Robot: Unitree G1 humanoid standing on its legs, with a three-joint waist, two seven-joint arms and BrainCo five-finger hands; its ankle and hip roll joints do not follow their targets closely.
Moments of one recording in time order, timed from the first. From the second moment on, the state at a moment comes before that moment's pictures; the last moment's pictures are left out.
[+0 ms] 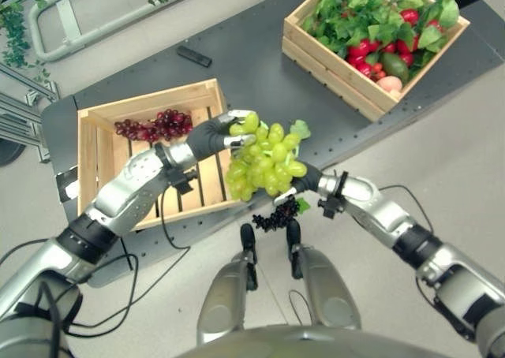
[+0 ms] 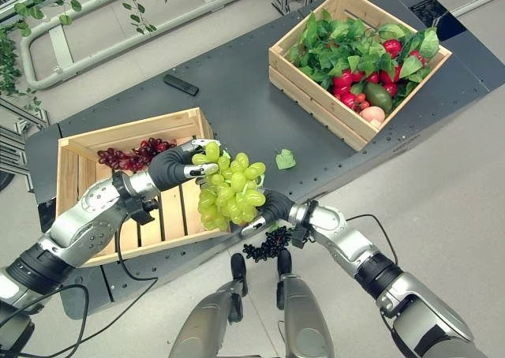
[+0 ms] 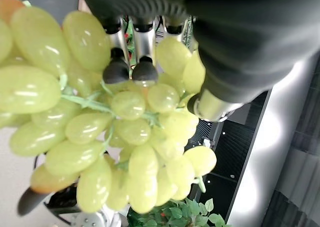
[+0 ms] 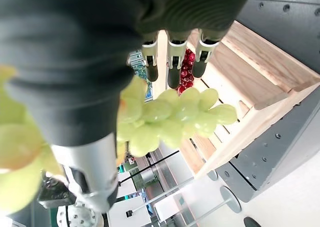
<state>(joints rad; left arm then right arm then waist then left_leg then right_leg) -0.51 0.86 -0.53 -0.05 -0.99 -0.12 -0.51 -0.51 -0.55 0.68 0.24 0.61 -0.12 0.50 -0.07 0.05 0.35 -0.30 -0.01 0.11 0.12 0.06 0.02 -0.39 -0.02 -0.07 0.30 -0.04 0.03</state>
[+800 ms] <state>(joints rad) -0.42 0.71 -0.46 -0.01 -0.99 -0.18 -0.46 -0.41 -0.40 0.65 0.33 0.83 -0.11 0.45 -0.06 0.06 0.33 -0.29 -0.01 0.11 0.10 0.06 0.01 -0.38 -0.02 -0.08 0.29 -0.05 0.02</state>
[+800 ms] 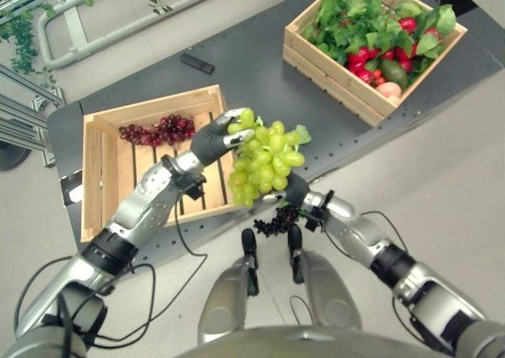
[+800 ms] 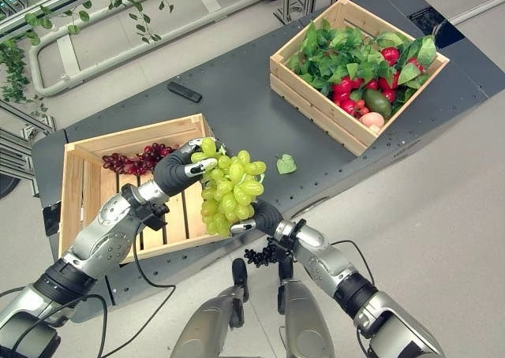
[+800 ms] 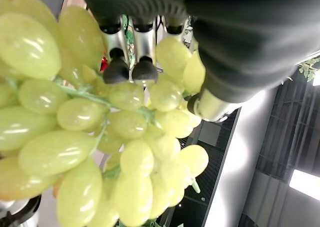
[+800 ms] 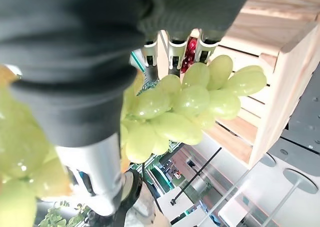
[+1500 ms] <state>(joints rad) -0.40 0.68 -0.45 -0.01 -1.00 -0.19 -0.45 -0.41 -0.36 0.63 0.33 0.94 -0.12 0.42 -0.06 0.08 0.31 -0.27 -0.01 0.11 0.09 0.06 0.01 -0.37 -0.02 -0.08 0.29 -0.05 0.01</state>
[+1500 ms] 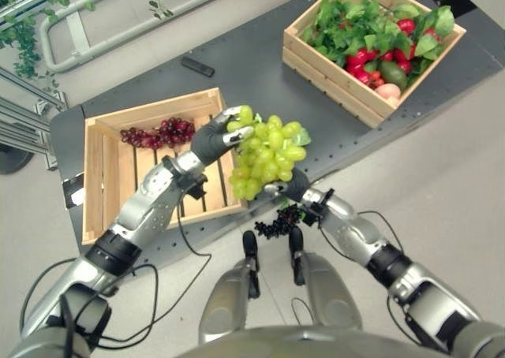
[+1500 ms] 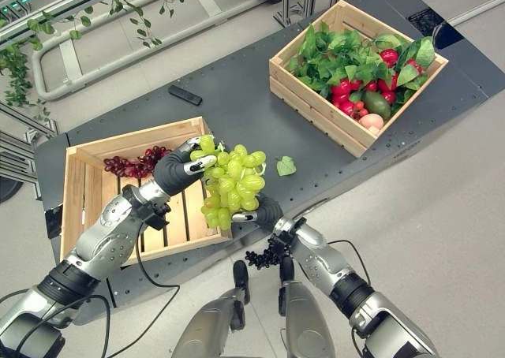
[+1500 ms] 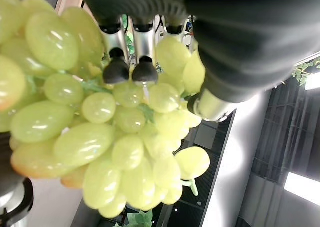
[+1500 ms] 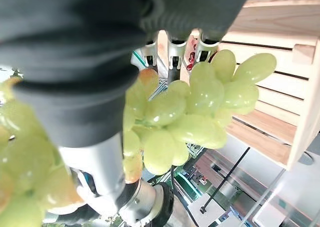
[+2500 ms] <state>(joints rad) -0.40 0.60 -0.45 0.00 -1.00 -0.20 -0.46 -0.41 -0.26 0.68 0.39 1.21 -0.06 0.49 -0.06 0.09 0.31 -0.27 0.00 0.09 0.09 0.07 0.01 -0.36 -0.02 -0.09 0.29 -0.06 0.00</state>
